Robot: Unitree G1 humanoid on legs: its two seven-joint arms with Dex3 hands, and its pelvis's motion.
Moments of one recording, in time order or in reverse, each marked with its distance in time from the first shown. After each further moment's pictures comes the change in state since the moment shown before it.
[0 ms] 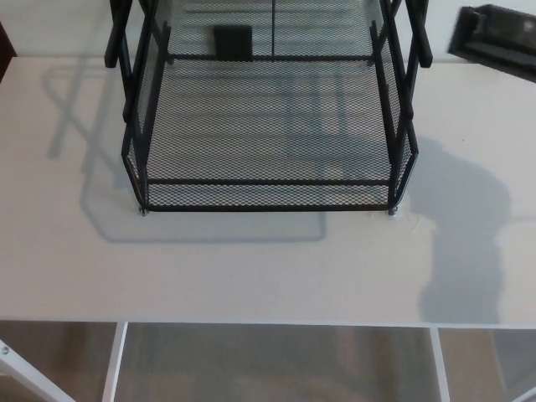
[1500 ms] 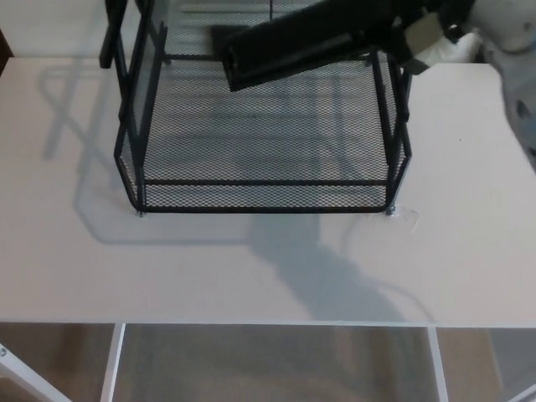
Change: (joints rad) left_arm 0.014 -0.002 -0.019 0.016 -0.019 0.000 -0.009; right_arm -0.503 0.185 0.613 0.226 -0.193 0.152 0.070
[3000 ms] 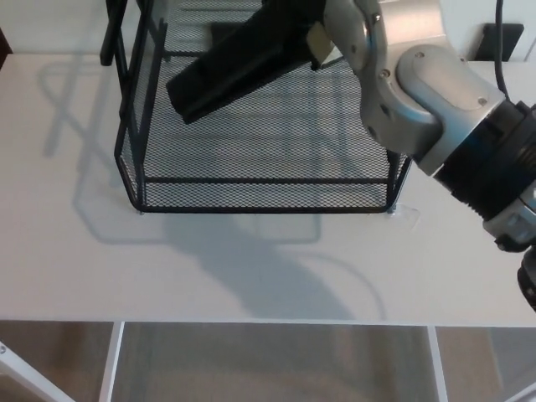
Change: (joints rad) left_arm -0.011 -0.025 -0.046 0.004 0.003 0.000 0.008; right_arm -0.213 0.115 0.399 0.210 -0.407 -0.060 0.115
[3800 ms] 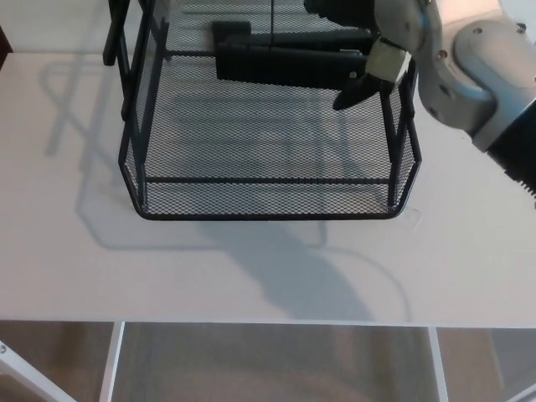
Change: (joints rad) left_arm 0.007 -0.006 -0.006 -0.002 0.000 0.000 -0.001; right_arm -0.029 -0.111 -0.009 0.009 -0.026 -0.131 0.298
